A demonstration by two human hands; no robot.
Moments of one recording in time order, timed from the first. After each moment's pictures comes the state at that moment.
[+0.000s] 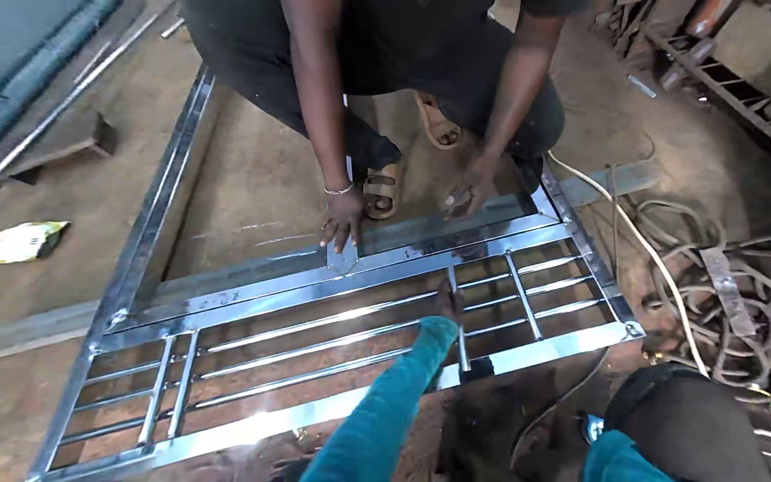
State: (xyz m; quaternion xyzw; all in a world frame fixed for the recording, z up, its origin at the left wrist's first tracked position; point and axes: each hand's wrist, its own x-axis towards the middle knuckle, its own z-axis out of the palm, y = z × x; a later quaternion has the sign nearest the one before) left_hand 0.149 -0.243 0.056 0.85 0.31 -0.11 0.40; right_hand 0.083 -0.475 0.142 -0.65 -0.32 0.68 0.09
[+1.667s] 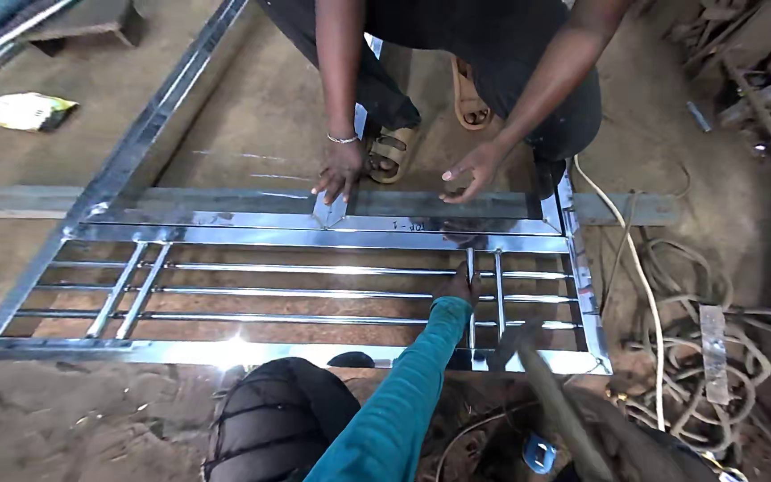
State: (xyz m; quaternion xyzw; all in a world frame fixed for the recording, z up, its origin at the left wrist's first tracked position) left_hand 0.212 -0.308 0.031 0.85 0.36 -0.13 0.37; right_hand 0.165 -0.590 0.229 -0.79 -0.24 0.43 0.36
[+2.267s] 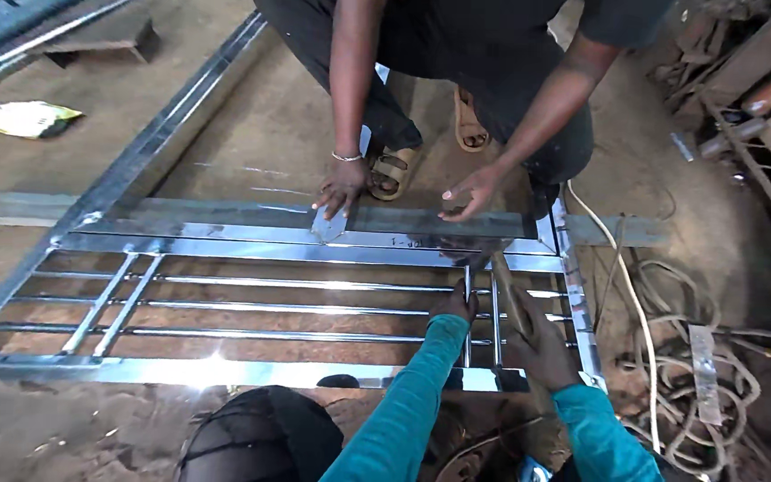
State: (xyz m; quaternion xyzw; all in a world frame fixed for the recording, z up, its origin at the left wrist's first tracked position) left_hand 0.213 -0.311 0.024 0.84 0.37 -0.14 0.37; right_hand 0.245 -0.490 0.096 -0.87 -0.24 0.22 0.38
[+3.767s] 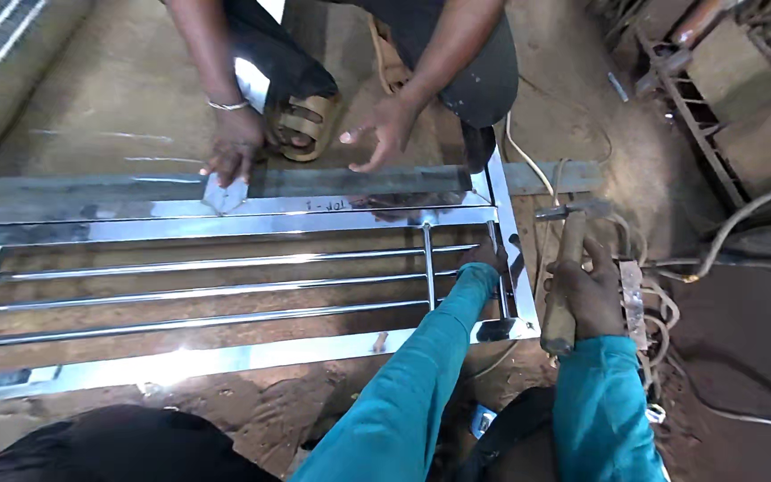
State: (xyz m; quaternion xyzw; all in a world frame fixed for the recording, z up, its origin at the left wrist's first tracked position) left_hand 0.329 -0.449 0.039 0.84 0.26 -0.20 0.42; right_hand 0.300 -0.597 0.137 -0.77 0.09 0.12 0.63
